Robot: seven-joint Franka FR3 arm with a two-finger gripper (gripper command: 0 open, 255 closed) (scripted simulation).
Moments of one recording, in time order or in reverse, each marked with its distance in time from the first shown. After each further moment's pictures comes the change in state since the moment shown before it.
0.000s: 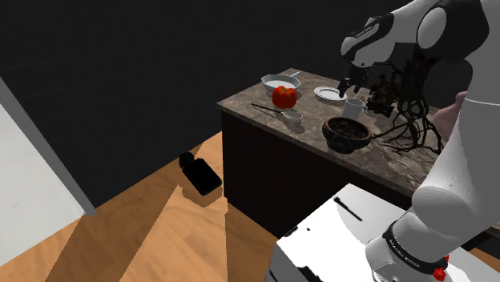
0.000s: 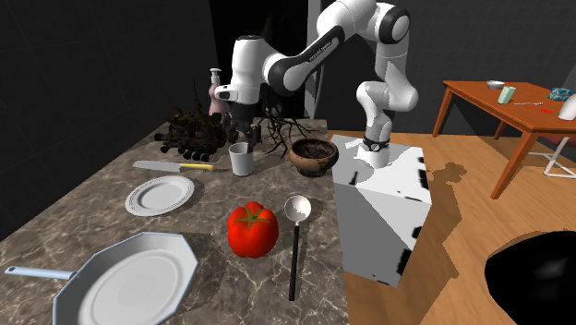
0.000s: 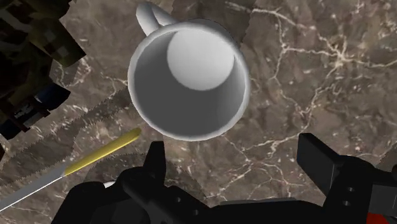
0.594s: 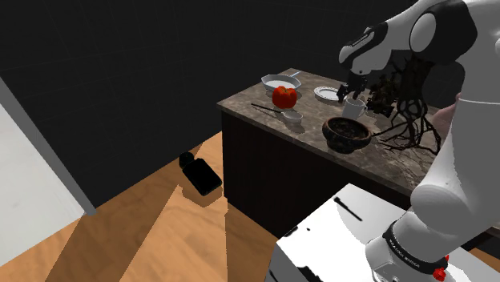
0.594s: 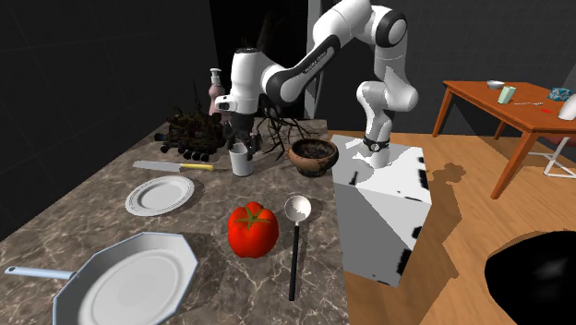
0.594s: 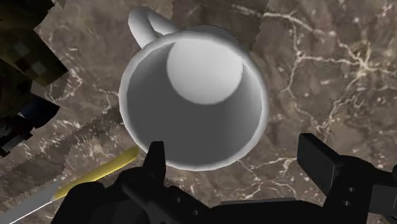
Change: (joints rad) arm -0.034 0.048 0.025 -0.017 0.018 0.050 -0.008
